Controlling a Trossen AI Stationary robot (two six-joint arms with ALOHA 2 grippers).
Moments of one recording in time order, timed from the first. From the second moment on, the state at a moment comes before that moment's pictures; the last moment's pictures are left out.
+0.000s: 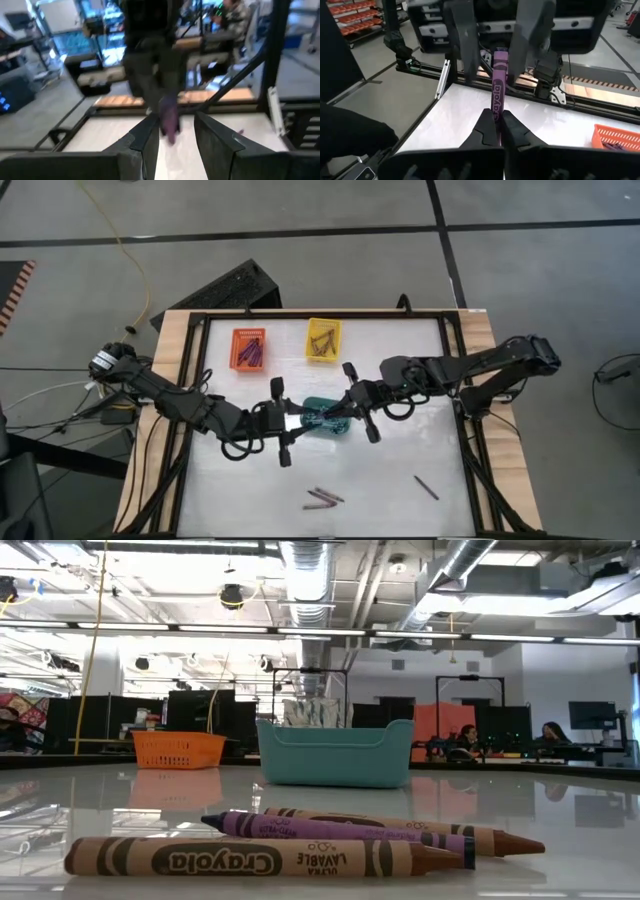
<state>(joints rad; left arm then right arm) -0.45 1.39 1.12 0.26 -0.63 0.11 0.22 1.25 1.19 -0.08 -0.07 -0.09</state>
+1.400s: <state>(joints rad) -0.35 1.35 1.12 0.04 -0.72 0.13 0.21 1.25 1.19 -0.38 0.19 0.02</state>
